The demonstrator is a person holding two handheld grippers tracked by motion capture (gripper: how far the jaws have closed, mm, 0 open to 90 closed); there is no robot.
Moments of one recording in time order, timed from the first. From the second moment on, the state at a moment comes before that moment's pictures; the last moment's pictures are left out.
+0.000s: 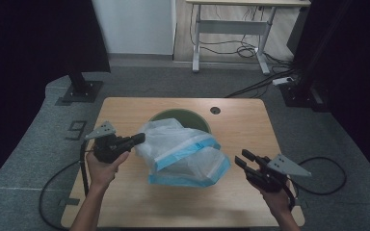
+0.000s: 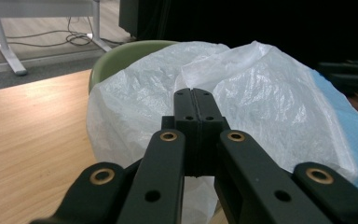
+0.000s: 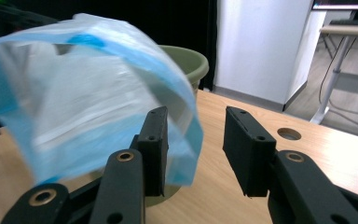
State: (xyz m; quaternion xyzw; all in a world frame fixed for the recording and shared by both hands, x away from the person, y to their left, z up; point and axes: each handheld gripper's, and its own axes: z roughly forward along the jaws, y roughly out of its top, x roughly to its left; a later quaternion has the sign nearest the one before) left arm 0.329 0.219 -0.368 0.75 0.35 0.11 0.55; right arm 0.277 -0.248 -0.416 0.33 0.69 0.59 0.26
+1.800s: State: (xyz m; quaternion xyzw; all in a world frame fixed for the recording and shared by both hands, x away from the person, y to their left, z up) left arm 0.387 0.238 -0.370 0.75 0.39 0.14 0.52; right arm 0.401 -0.168 -0.378 0.32 0.73 0.52 0.30
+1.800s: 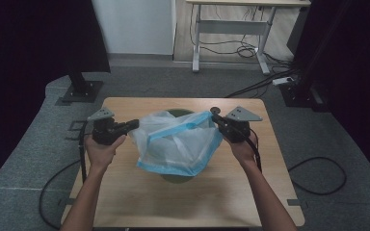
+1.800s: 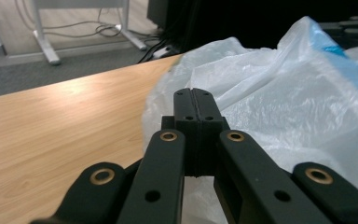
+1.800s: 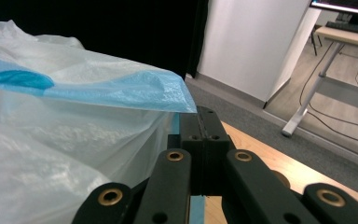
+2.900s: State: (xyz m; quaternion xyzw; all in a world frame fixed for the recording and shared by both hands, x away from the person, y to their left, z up) left arm 0.442 0.225 -0.418 0.75 0.46 0.11 0.46; right arm 0.465 -0.149 -0.431 0.41 0.74 0.51 0.18
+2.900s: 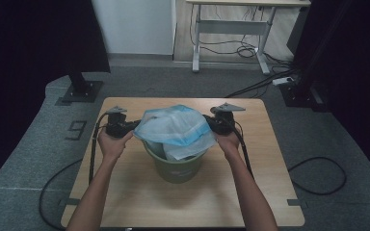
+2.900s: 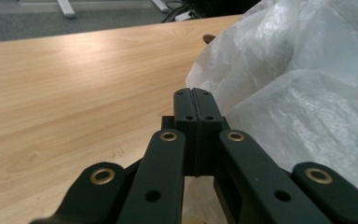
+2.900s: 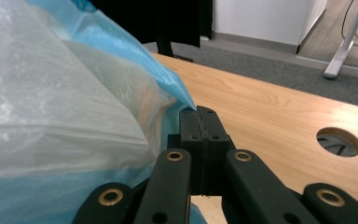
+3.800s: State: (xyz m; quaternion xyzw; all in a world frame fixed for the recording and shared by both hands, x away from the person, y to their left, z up) left arm 0.437 0.228 -0.429 0.75 0.45 0.09 0.47; right arm 0.427 -0.198 -0.409 0.42 0.68 0.56 0.22
